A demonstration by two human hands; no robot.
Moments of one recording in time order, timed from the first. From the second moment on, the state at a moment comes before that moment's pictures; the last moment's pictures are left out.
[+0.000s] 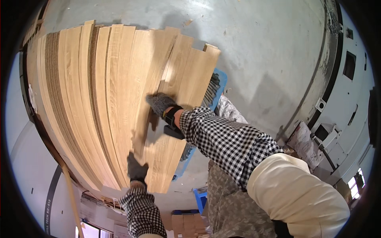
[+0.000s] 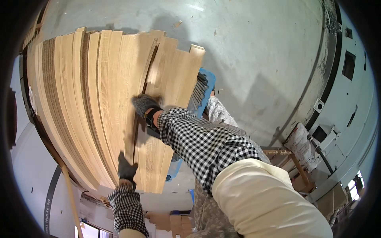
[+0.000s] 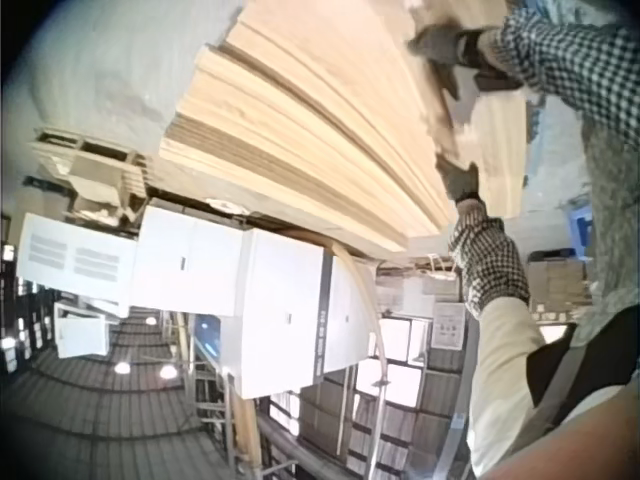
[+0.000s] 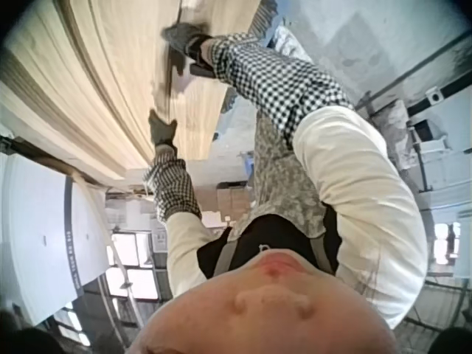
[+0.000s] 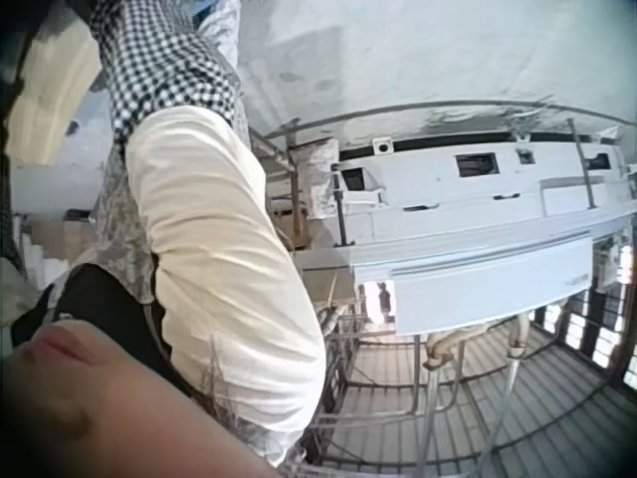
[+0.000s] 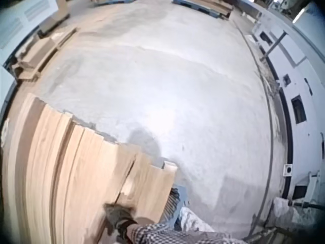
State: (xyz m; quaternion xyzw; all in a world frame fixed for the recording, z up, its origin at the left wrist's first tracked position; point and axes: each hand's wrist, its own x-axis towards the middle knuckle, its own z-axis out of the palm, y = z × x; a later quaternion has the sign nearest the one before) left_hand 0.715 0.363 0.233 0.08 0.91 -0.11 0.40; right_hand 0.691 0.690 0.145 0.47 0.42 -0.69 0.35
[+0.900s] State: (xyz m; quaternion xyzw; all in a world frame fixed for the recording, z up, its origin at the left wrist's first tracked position) left_hand 0.739 0.843 0.077 0.39 0.88 -0.14 0.22; right_hand 0.870 0.935 0.004 0.34 0.76 -0.55 0.04
